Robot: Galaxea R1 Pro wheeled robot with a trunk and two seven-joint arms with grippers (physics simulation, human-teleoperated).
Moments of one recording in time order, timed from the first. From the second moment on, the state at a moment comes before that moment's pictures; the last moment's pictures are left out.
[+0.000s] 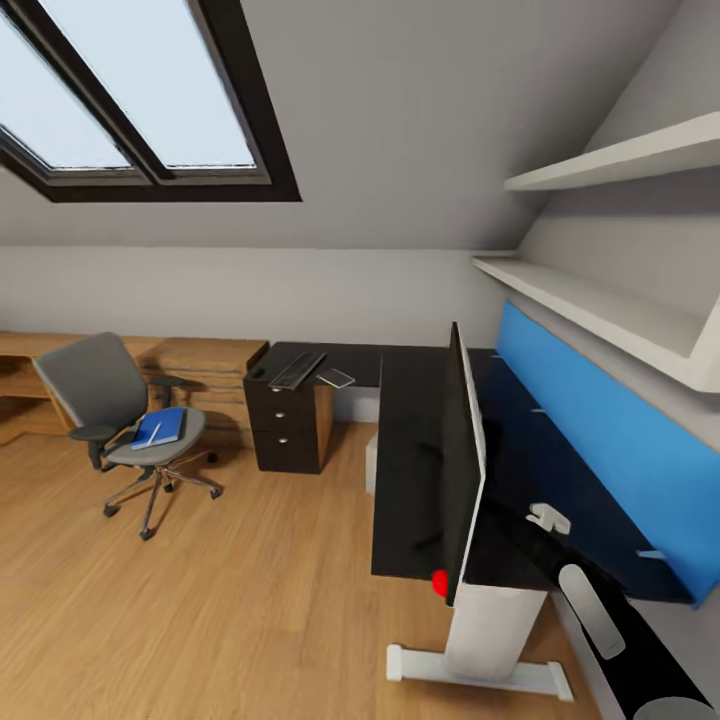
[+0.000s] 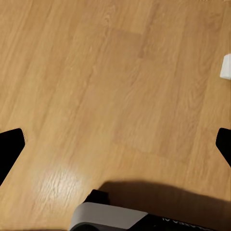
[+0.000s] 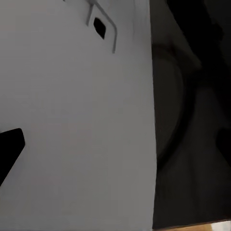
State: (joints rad) left arm -0.26 -0.08 -0.81 -0.29 0.82 -0.25 0.46; right arm -0.44 -0.18 -0.04 -0.98 -0.77 0.30 0.16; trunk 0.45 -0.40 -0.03
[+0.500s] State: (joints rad) left arm -0.26 -0.08 -0.81 -0.29 0.82 -0.25 0.46; right arm -0.44 -0.19 -0.05 -0.98 -0.77 0.30 0.16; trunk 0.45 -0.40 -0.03
